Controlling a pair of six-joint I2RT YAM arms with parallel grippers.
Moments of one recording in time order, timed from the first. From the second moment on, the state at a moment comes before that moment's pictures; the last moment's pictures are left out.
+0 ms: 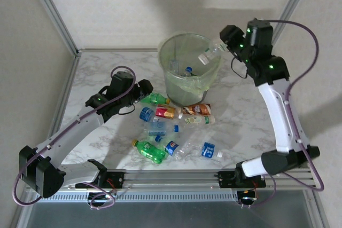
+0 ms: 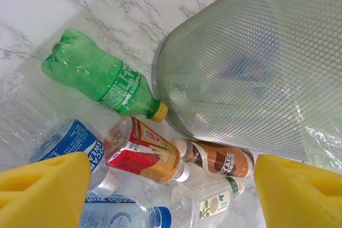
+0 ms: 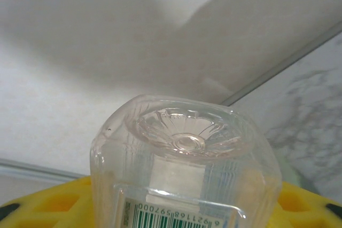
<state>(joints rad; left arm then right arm) -0.51 1.21 1.05 -0.52 -0.04 -0.97 0.31 1.45 1.85 -0.75 0.05 0.86</state>
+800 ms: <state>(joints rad) -0.47 1.16 1.02 -0.54 -0.06 -0.98 0.46 1.89 2.06 -0.74 0.03 0.78</state>
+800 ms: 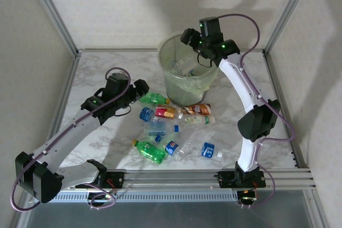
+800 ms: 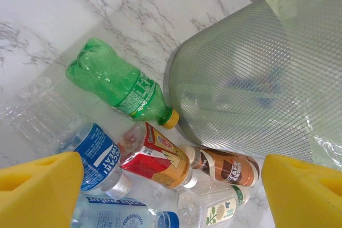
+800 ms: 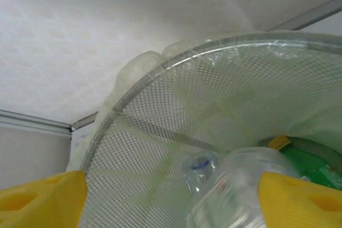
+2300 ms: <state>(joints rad) -0.36 1.16 0.80 -0.56 -0.04 -1.14 1.18 1.32 1.26 -0.80 0.12 0.63</state>
